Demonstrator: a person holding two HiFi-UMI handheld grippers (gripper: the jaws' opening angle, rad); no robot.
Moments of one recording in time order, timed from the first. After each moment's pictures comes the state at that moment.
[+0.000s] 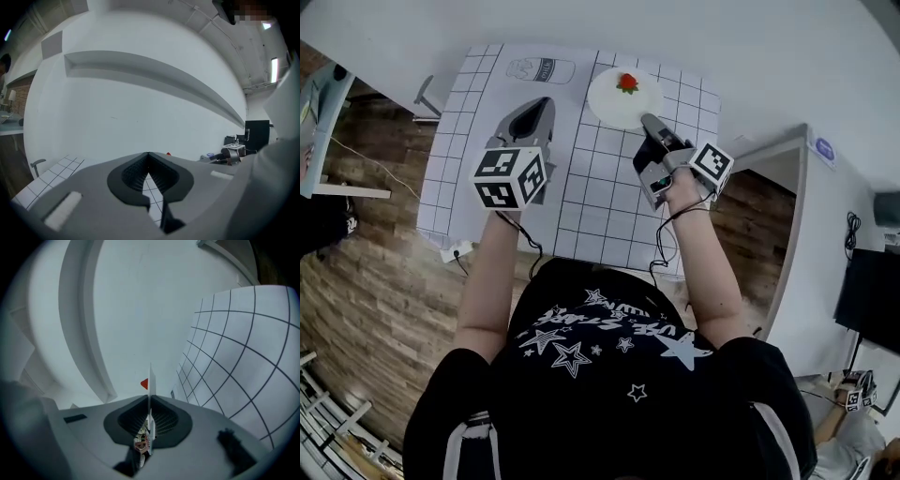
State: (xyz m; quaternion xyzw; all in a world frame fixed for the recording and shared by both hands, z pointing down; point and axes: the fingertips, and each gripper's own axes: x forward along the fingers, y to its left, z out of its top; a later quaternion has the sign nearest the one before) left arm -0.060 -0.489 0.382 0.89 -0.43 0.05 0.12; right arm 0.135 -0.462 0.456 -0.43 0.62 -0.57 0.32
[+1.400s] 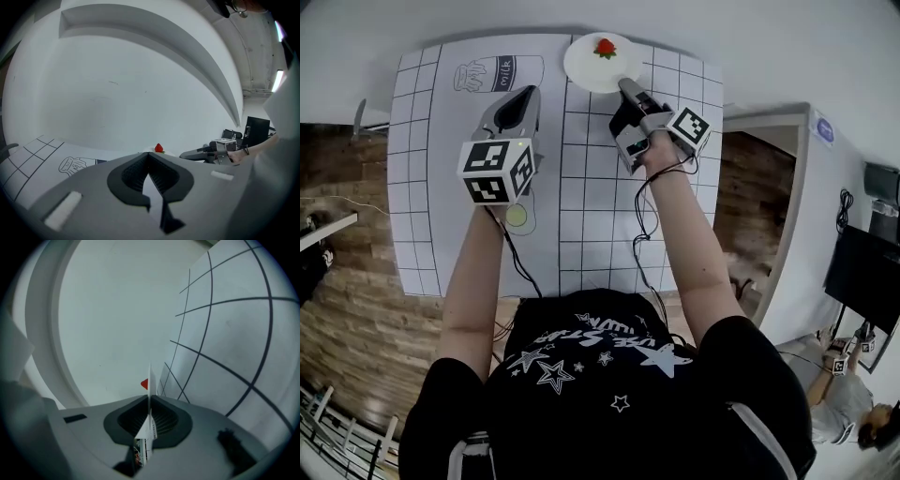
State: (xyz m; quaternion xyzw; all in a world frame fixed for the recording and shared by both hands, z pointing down) left arm -0.026 -0.629 0.503 0.90 -0.37 0.11 0.18; right arm 0.159 -0.617 0.568 -0.49 0.55 -0.58 0.34
